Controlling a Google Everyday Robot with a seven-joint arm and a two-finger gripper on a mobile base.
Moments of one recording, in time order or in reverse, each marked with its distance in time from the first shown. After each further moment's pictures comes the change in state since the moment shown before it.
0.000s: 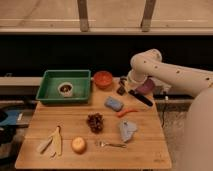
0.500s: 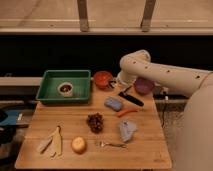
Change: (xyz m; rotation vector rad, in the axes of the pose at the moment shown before) arm -0.019 0.063 0.003 -0.070 -0.005 -0.143
